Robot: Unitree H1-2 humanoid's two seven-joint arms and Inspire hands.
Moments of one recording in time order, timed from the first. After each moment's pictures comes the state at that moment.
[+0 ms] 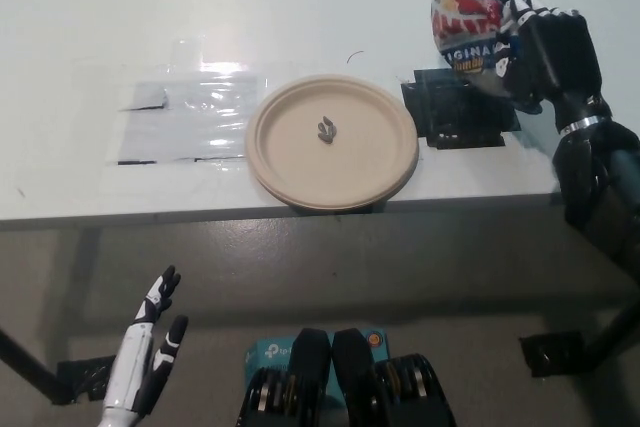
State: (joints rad) left_arm 0.03 0.15 -0.03 0.17 0.28 -0.36 0.09; right_arm -1.07 -0.29 0.42 1.36 -0.80 -0.41 -0.73
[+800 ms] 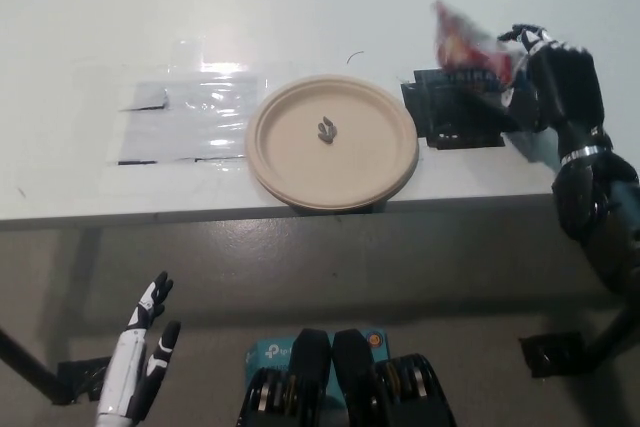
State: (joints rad) left_arm 0.04 0.15 -0.01 0.17 0.28 -0.36 0.09; right_arm -1.00 -0.27 0.37 1.38 -0.69 -0.41 -0.67
